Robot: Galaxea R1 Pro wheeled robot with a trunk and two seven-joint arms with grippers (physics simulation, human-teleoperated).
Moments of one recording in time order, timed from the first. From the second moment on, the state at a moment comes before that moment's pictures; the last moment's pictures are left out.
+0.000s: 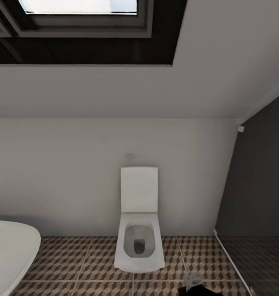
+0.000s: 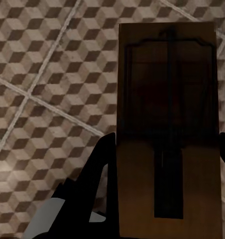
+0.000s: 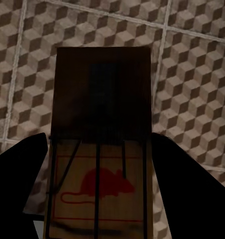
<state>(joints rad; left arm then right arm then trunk) -0.42 0.01 0.36 -0.01 0.12 0.03 0.16 -0.57 0.06 0.03 0.01 0.16 0.21 -0.06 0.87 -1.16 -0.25</state>
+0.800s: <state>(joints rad) -0.42 0.02 0.33 -0.03 0.11 0.03 0.15 -0.57 0.05 0.02 0.00 0.15 0.21 -0.07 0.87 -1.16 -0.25</state>
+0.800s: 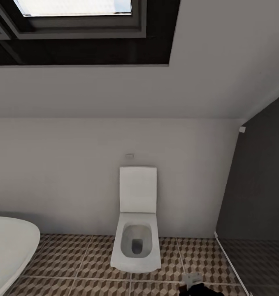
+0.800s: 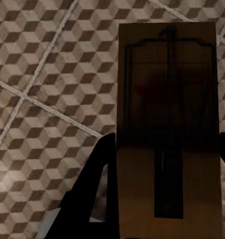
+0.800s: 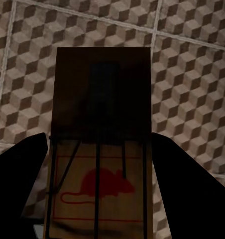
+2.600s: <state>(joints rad) -0.43 -0.03 0.18 -0.60 -0.10 0.32 0.15 -0.58 0.01 -0.01 -0.24 0.10 0.29 -0.19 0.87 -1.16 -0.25</state>
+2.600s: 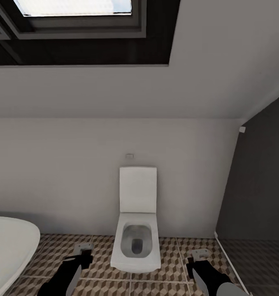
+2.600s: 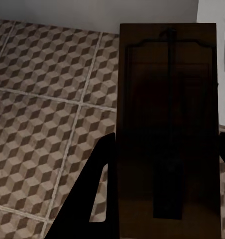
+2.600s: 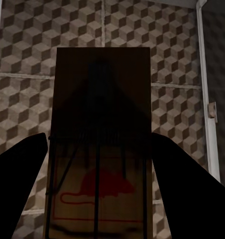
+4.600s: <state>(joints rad) -0.43 -0.03 0.18 -0.59 -0.16 0.34 0.15 -0.58 0.01 -0.01 -0.23 0.10 0.22 -0.19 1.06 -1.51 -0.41</state>
